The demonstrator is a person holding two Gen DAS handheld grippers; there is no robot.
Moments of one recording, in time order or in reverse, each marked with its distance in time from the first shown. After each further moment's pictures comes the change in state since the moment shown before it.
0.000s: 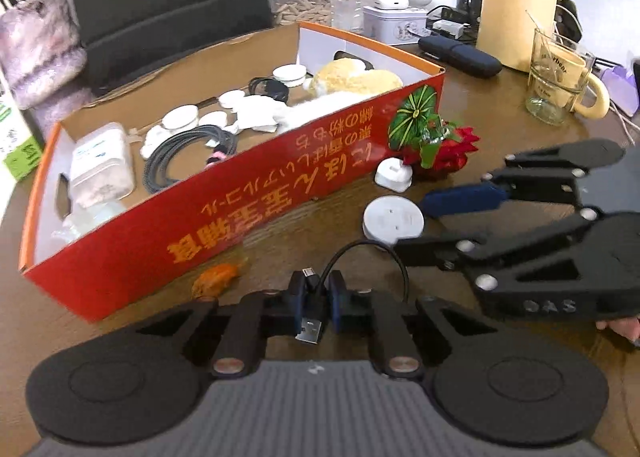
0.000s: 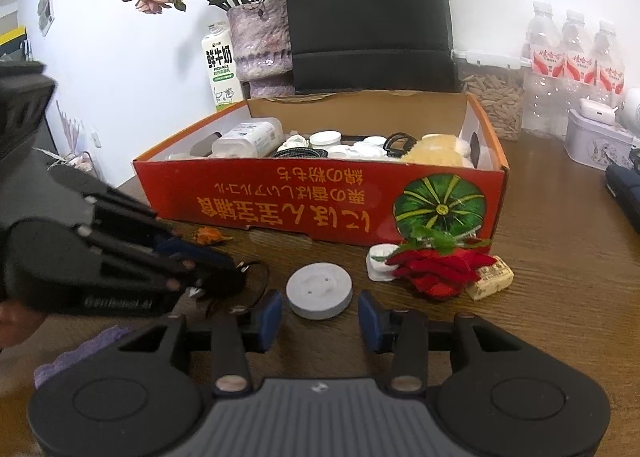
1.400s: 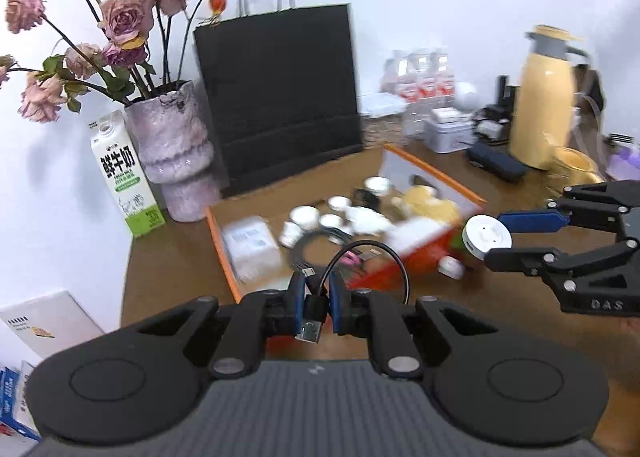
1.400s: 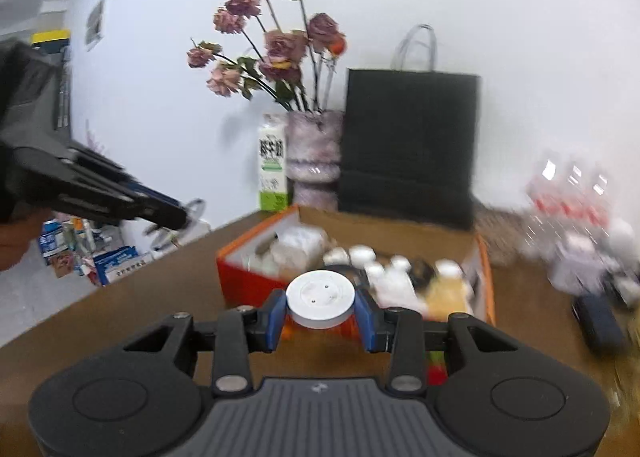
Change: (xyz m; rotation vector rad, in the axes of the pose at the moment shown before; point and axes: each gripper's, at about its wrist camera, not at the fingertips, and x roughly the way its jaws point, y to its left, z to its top) left arm -0.148 0.082 0.039 -0.055 -0.178 0.131; right arm -0.095 0.063 0.058 -0.159 -0.210 -0.008
